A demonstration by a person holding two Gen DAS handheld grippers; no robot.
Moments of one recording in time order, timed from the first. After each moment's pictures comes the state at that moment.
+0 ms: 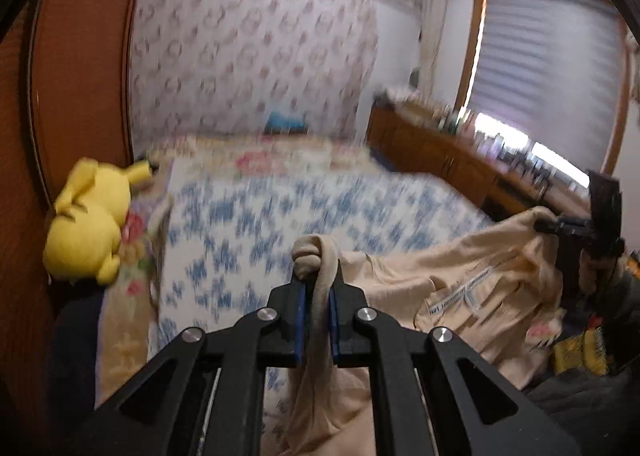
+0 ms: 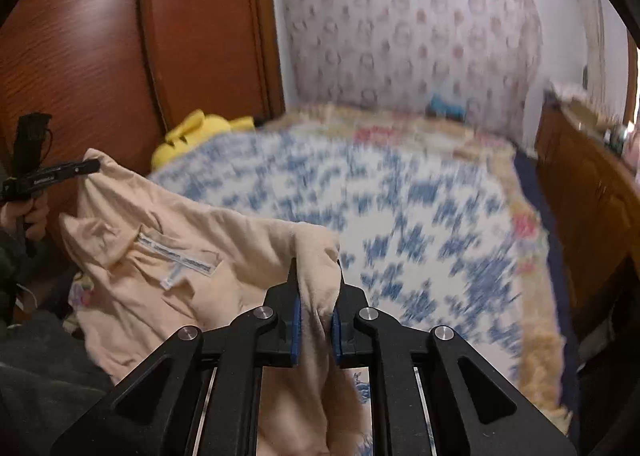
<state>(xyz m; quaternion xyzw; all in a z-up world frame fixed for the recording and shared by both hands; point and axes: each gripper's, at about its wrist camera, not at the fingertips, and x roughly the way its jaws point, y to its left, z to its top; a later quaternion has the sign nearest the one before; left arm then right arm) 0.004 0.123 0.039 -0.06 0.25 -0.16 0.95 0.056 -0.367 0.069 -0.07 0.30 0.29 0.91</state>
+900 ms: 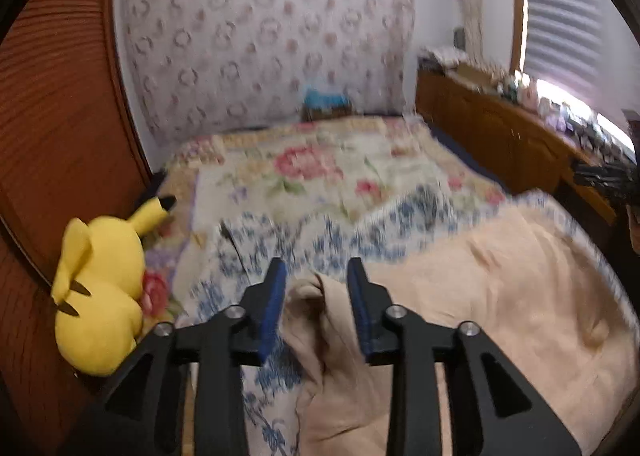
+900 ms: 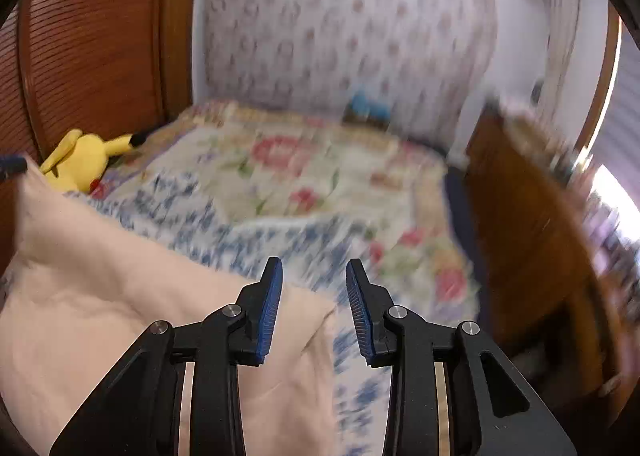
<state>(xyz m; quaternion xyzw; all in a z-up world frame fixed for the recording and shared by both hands) 0.307 0.133 -0.001 0.03 0.34 -0.09 0.94 0.365 -0.315 0.061 -0.14 0.37 0.13 0.91</state>
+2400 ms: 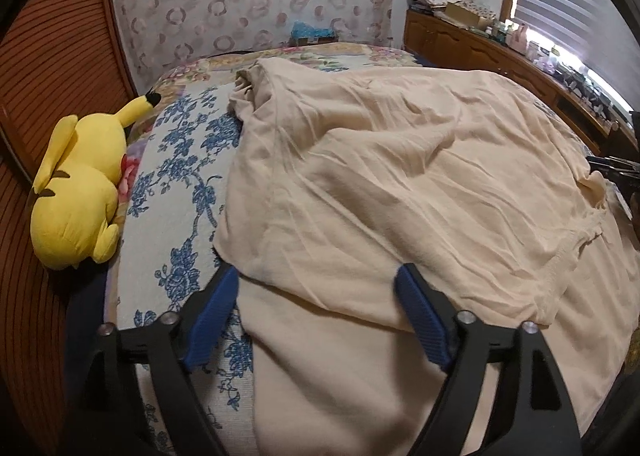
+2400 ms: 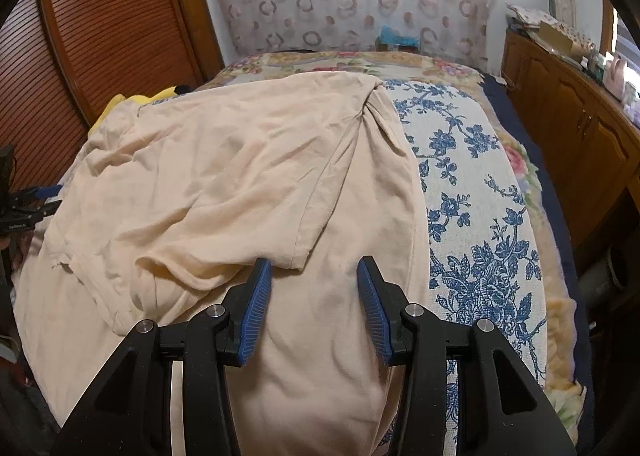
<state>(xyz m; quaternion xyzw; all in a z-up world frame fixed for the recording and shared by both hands) 0.176 0.114 -0.099 0.02 0.43 -0.09 0.90 0.211 -0.373 -0.039 -0.05 0.43 0.19 0.88</state>
